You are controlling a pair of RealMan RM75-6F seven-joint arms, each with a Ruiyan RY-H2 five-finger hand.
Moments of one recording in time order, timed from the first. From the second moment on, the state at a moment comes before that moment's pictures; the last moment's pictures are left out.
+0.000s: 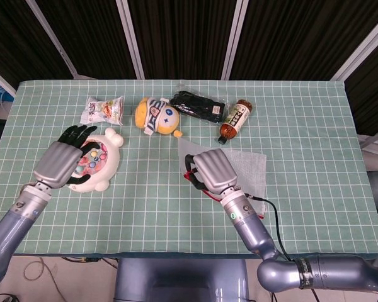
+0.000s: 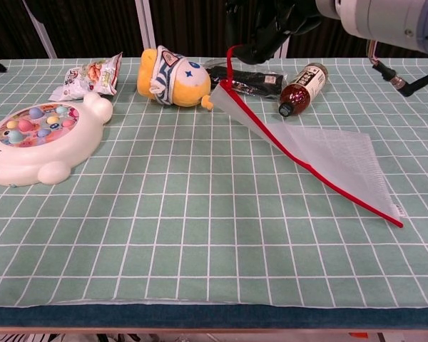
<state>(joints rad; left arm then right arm) -0.59 -1.00 -0.27 -1.84 1.27 0.93 0.27 0.89 -1.45 0.42 -2.00 -0.75 1.14 -0.74</state>
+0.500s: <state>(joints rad) -0.84 -1.20 -0.31 -1.70 1.13 0.73 0.23 0.94 -1.43 0.40 -2.00 -0.70 1.16 -0.70</state>
